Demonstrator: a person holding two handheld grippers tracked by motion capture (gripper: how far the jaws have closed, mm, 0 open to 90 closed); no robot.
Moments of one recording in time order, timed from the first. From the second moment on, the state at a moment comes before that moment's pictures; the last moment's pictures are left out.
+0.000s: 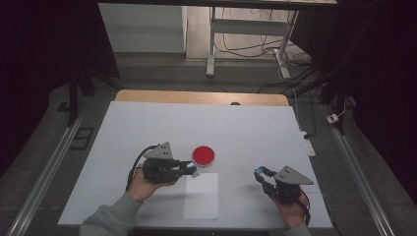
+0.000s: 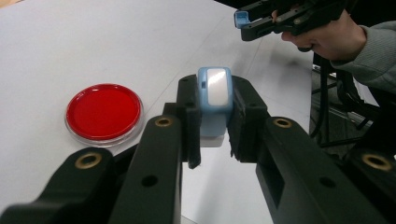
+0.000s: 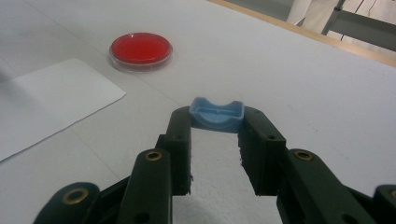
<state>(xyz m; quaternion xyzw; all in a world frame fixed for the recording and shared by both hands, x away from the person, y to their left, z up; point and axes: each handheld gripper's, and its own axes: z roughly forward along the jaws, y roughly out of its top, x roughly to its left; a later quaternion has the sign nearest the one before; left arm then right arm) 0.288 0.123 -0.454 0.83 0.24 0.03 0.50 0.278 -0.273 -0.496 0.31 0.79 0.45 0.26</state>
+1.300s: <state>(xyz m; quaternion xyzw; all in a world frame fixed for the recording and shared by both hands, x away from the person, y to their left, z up) 0.270 0.110 -0.482 0.86 0.22 0.00 0.47 0.279 -0.273 -0.496 0.31 0.79 0.45 0.26</state>
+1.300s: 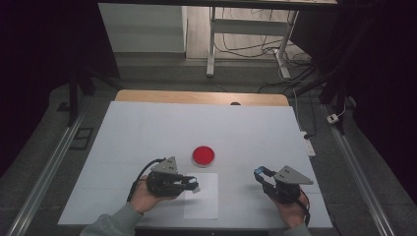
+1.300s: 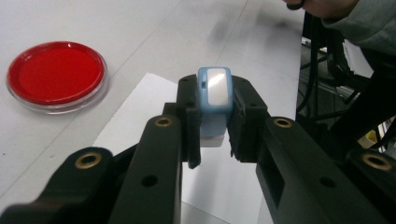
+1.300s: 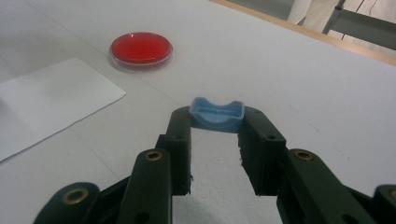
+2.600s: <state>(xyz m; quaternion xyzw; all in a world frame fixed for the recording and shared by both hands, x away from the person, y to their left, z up) 0.276 0.083 -0.511 0.88 0.22 0.03 0.43 0.279 -0.272 -0.496 0.31 0.80 0.45 0.26</state>
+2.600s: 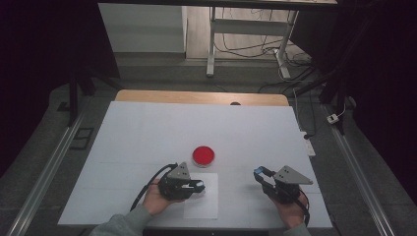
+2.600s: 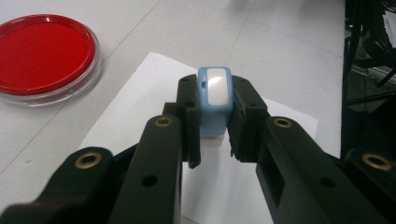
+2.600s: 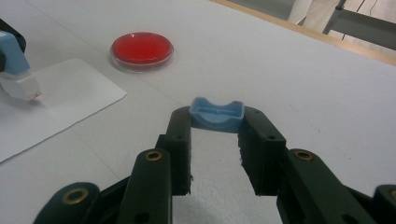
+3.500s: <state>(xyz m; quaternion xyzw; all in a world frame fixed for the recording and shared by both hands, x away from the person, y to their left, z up) 0.276 0.080 -0.519 0.88 0.22 0.03 0.42 0.279 -0.272 -0.496 0.31 0.80 0.45 0.26</state>
